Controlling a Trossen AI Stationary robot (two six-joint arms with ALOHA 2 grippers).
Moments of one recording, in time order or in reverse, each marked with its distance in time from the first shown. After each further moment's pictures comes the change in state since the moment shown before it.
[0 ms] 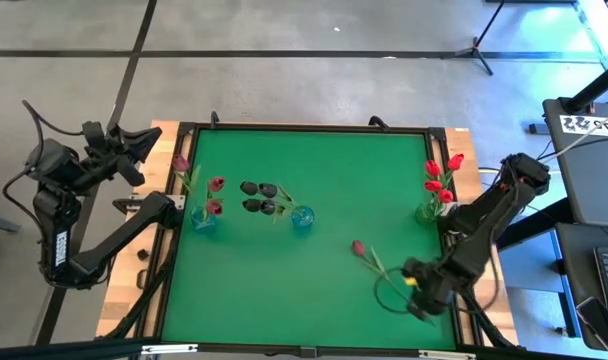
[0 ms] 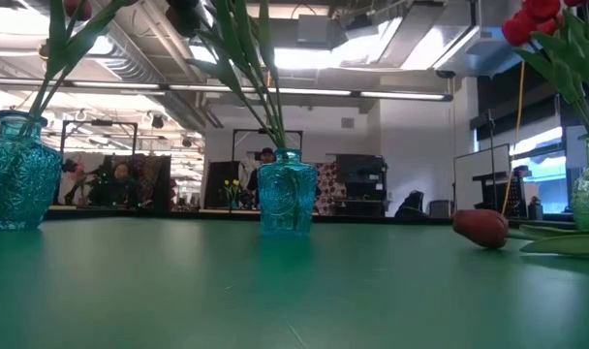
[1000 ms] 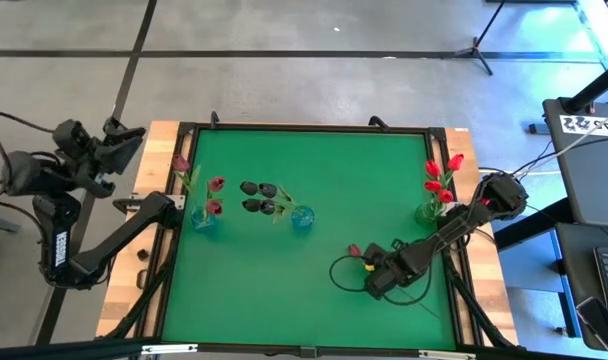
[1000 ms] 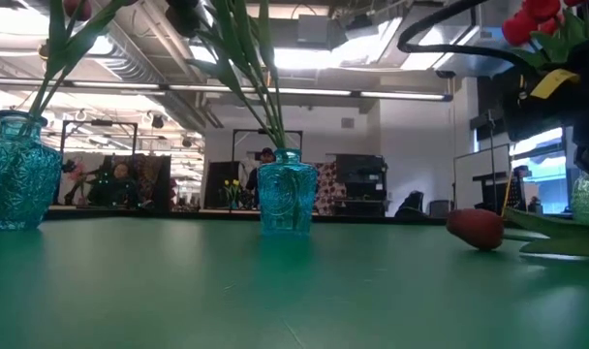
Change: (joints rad) left arm 0.001 0.000 0.001 0.377 0.260 -0.318; right arm -0.325 0.332 0.011 0.126 0.283 -0.370
